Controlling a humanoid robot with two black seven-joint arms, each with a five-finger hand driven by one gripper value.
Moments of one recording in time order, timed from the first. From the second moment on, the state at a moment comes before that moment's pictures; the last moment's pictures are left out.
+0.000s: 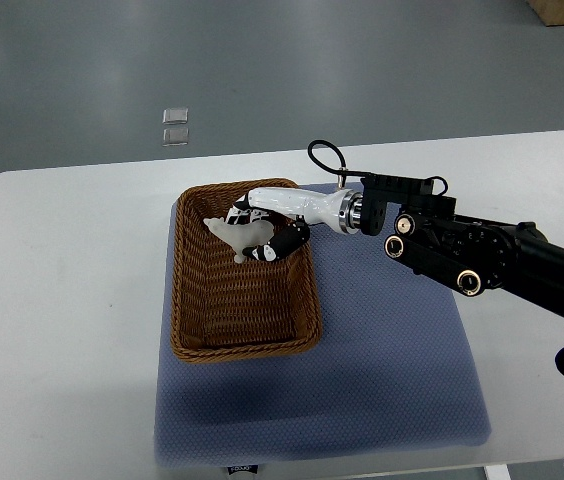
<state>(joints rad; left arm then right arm) 0.07 0.00 -0.16 -0.13 0.04 -0.01 0.06 0.96 -0.09 0.36 0.84 -1.40 0.19 0.28</state>
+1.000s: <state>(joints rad) 0.07 0.00 -0.16 -0.13 0.04 -0.01 0.06 0.88 -0.21 0.60 0.83 -0.69 0.29 0.16</state>
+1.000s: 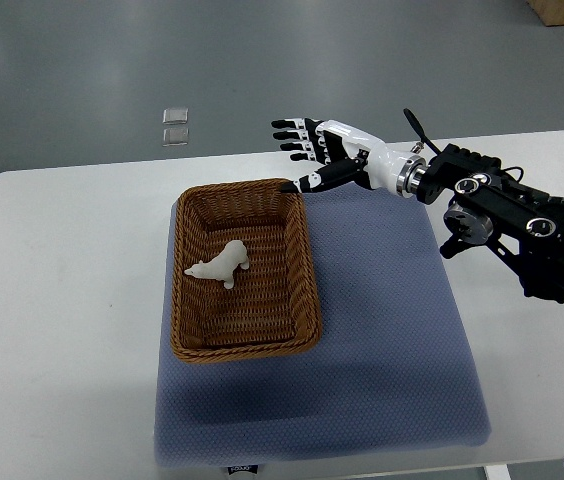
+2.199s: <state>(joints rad) 0.07 0.00 -0.16 -0.13 0.04 -0.01 0.06 0.75 -0.25 0.71 0.73 0.01 0.28 -0.05</state>
